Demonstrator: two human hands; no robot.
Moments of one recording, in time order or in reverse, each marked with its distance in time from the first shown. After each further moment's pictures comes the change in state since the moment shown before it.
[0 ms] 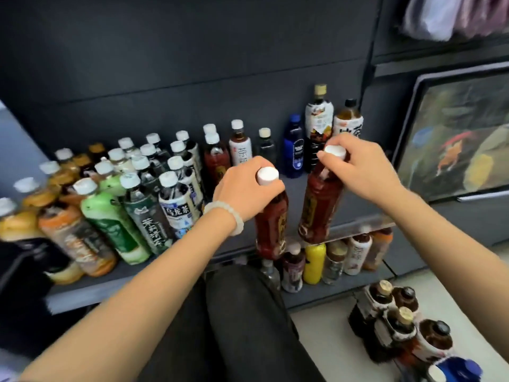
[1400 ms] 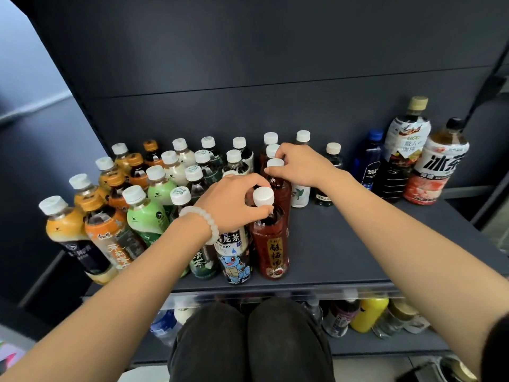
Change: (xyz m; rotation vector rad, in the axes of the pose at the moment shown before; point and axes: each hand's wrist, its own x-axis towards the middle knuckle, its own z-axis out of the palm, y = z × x) left_hand 0.048 -0.102 -0.082 0.284 -0.152 -0.003; right_hand 0.150 -0.078 0.176 -0.050 -0.532 -0.105
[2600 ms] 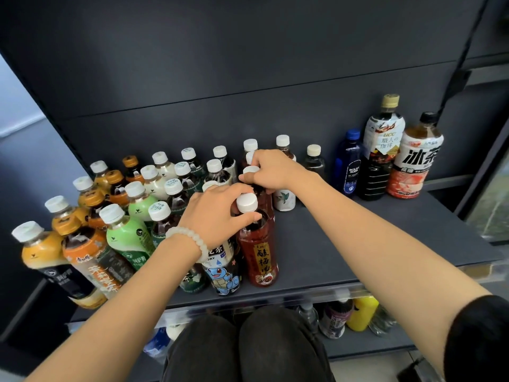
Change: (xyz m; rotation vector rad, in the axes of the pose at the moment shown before) left_hand 0.003 0.003 0.012 0.192 0.069 -0.017; right_hand -0.005 -0.018 -0.006 0.105 -0.081 -0.005
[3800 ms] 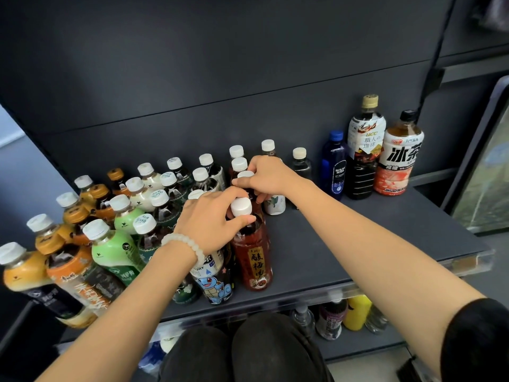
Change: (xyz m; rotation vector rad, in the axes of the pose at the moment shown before) left_hand 0.006 0.017 -0.001 0.015 0.006 0.014; right_hand -0.005 0.018 -0.002 0.258 0.030 0.097
